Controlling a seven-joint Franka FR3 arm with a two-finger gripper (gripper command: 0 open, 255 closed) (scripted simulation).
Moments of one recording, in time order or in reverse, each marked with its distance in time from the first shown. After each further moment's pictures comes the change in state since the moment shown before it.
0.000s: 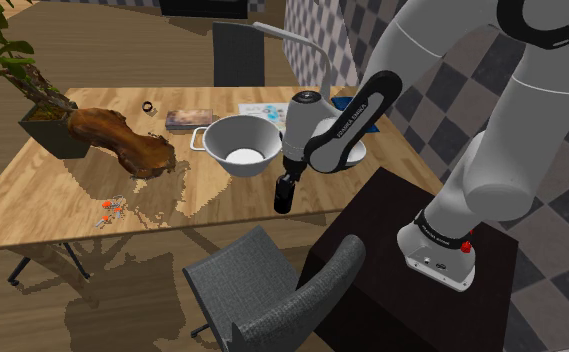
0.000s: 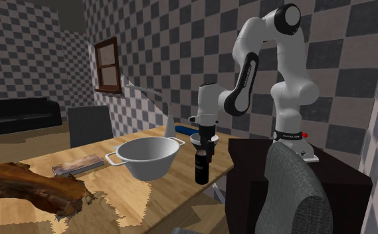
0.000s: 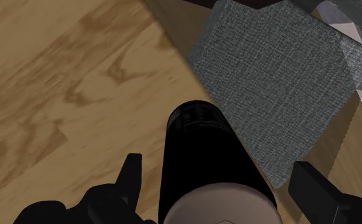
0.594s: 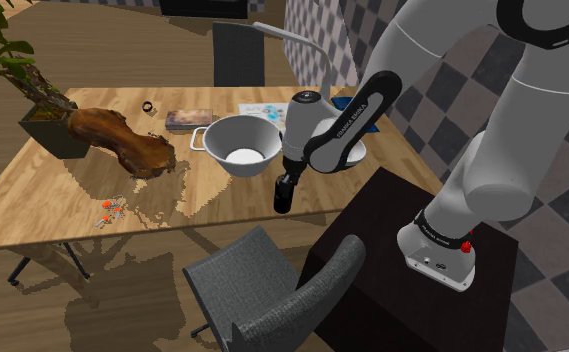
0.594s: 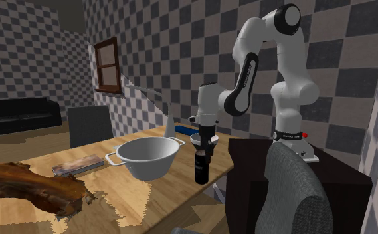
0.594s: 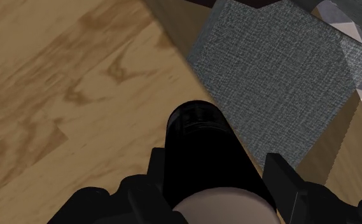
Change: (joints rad) arm 0.000 0.001 0.000 0.001 -0.001 0.001 0.001
